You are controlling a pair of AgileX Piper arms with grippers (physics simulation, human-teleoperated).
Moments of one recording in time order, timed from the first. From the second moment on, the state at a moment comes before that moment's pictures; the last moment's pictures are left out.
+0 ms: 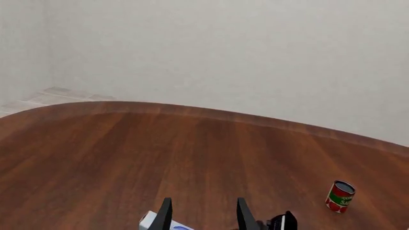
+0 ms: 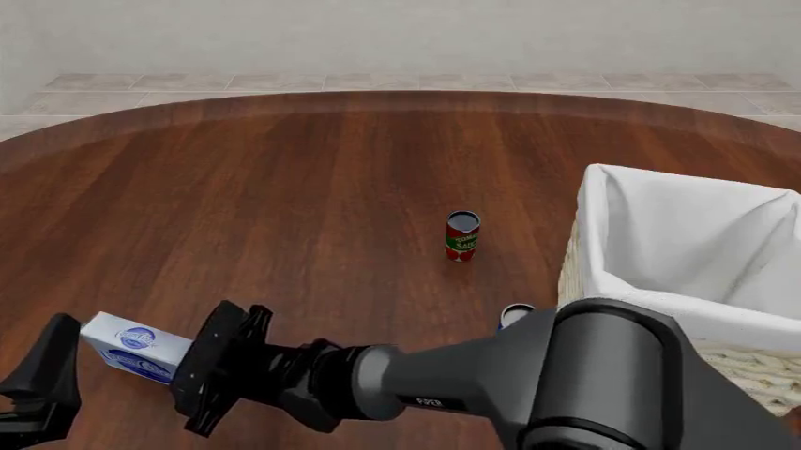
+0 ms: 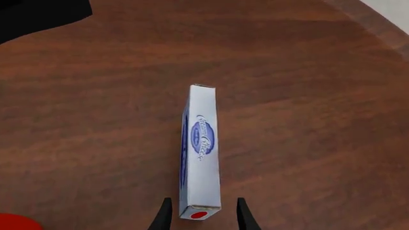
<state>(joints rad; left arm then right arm) 0.05 0.00 -0.01 -0.05 -0.17 1.13 2.27 -1.45 -0.27 -0.26</state>
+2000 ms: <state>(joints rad) 0.05 0.00 -0.01 -0.04 -0.16 1.11 2.17 -1.39 -0.29 -0.28</state>
